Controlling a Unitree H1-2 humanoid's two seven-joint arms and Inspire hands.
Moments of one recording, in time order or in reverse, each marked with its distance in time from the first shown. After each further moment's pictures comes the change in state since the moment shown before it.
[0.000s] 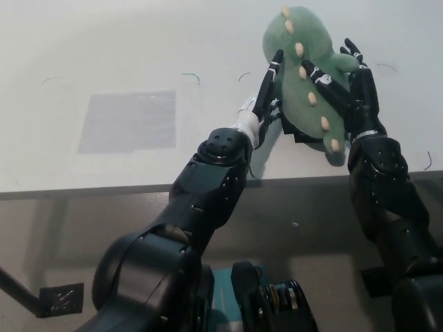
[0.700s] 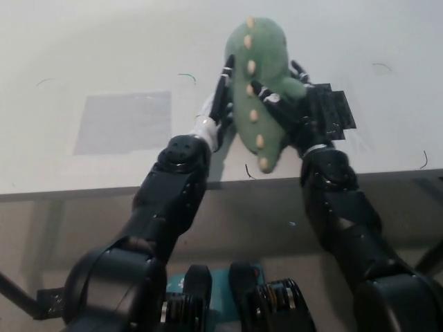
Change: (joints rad) left_arm 0.125 0.103 0.011 -0.138 -0.007 0.000 0.003; right_arm -0.038 0.138 0.019 0.128 0.004 -0.014 -0.014
